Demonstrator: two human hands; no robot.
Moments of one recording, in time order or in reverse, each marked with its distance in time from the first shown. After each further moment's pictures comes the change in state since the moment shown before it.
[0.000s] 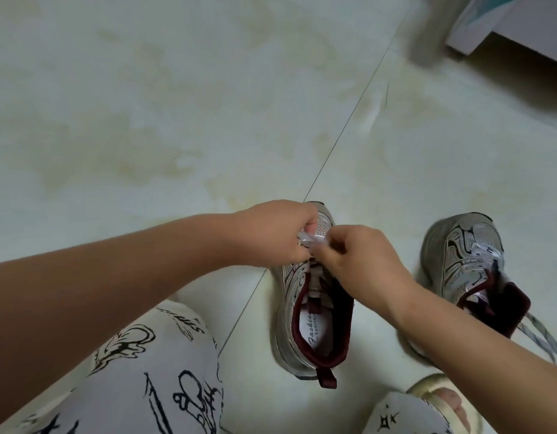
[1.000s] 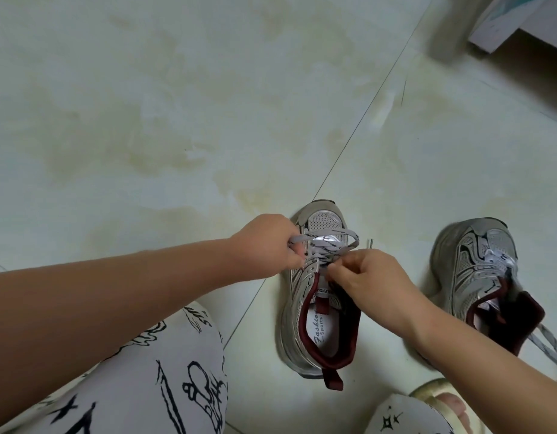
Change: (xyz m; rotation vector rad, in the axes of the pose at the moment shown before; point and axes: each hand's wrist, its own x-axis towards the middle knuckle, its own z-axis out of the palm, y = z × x) left_hand -0.002 -0.025 0.028 -0.250 0.063 -0.185; right_hand -0.006 0.017 0.011 0.127 -0.153 0.183
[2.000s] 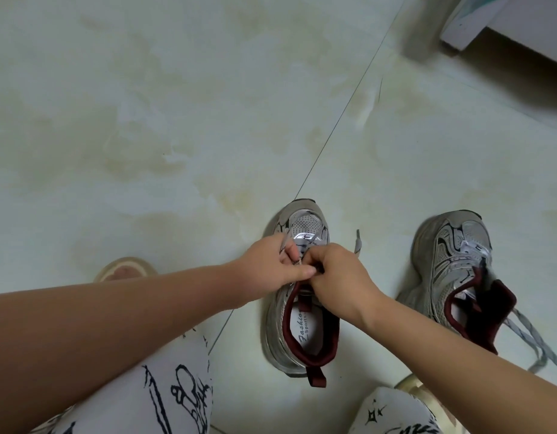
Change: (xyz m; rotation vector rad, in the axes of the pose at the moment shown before) left_hand 0.003 0.000 0.042 -0.617 -0.016 -0.076; right_hand 0.018 0.008 0.017 -0.073 -0.007 -0.117
